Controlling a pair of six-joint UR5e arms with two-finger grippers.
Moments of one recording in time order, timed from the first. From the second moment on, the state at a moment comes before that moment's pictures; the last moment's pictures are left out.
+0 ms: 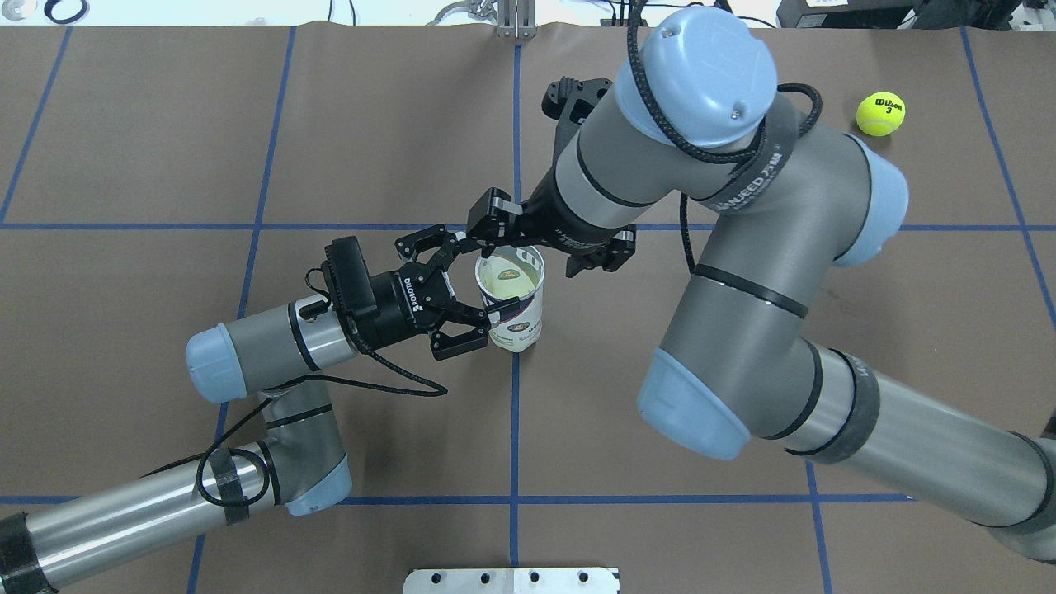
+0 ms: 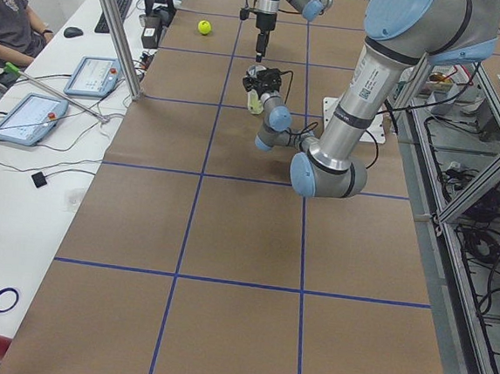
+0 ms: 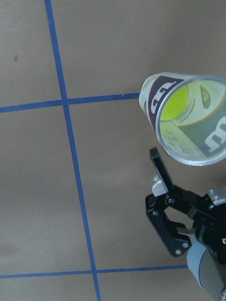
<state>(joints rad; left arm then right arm) -0.43 -2.18 -1.21 -3.59 -1.51 -0.33 0.64 -0.85 1.90 -1.60 2.05 1.36</state>
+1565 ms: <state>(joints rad) -0.43 -2.17 -1.22 -3.59 -1.51 -0.33 1.20 -0.97 1.02 -1.22 2.03 0.60</state>
